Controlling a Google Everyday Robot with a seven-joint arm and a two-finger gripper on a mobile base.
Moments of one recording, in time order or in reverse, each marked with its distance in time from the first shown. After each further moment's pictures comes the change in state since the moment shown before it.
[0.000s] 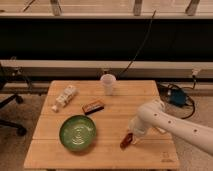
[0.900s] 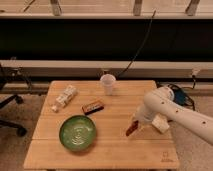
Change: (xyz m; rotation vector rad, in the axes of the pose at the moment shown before) arm 0.048 -0.027 -0.061 0.064 0.079 0.042
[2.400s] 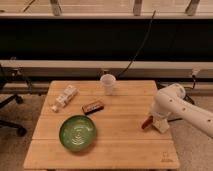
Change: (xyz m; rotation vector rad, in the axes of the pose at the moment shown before) arm 0.105 0.031 -0.009 -0.040 0.209 0.217
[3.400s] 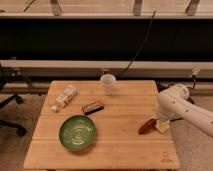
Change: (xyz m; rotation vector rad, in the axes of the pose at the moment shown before) arm 0.020 0.010 -0.004 -0.003 0.059 0.050
